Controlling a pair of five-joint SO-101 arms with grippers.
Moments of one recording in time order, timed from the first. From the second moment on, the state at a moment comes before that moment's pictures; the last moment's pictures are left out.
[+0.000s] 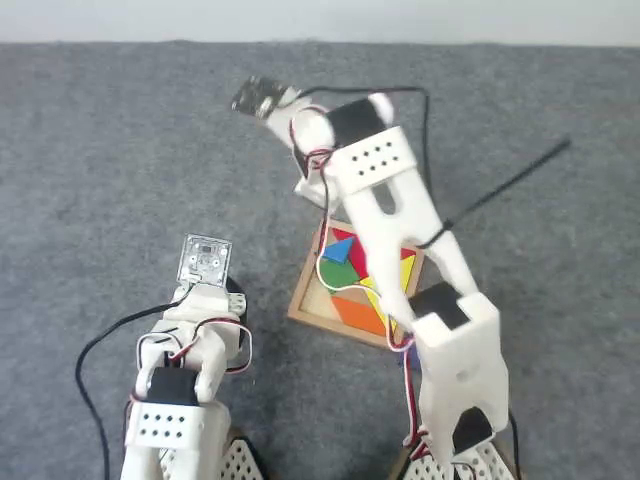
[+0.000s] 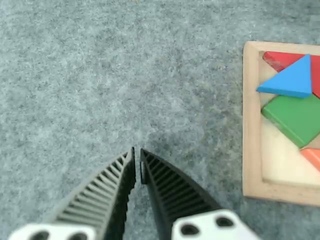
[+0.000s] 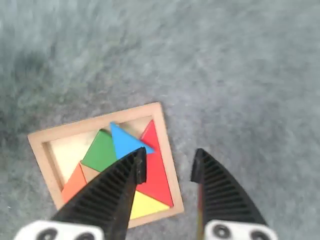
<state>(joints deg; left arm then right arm) -2.5 -85.3 97.3 46.6 -0.2 -31.1 28.8 -45.6 97.1 31.9</state>
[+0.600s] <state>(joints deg) -2.5 -85.3 97.3 46.6 -0.2 -28.7 -2.8 17.8 58.7 22.8</state>
